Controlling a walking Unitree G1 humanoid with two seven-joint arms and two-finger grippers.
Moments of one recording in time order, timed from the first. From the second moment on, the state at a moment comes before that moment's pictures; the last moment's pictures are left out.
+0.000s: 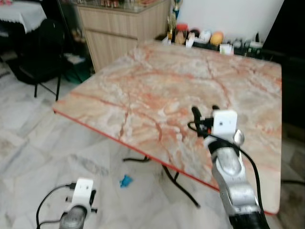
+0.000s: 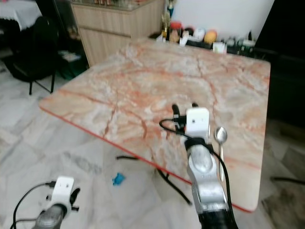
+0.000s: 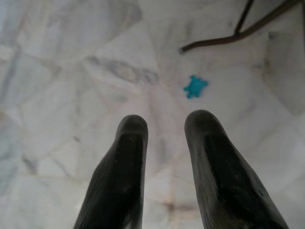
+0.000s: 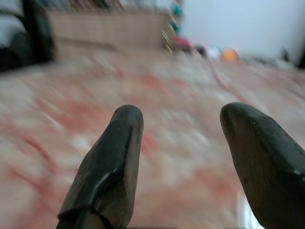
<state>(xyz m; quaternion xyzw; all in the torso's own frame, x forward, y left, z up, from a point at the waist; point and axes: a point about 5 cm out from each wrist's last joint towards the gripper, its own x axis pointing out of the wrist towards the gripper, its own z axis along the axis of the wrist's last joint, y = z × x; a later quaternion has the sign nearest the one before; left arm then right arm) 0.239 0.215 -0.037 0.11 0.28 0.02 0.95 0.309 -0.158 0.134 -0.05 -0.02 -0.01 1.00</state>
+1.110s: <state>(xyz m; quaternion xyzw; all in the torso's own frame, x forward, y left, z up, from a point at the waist) 0.233 0.215 -0.042 0.11 0.29 0.02 0.95 0.313 -0.184 0.081 0.03 0.18 -0.14 0.97</state>
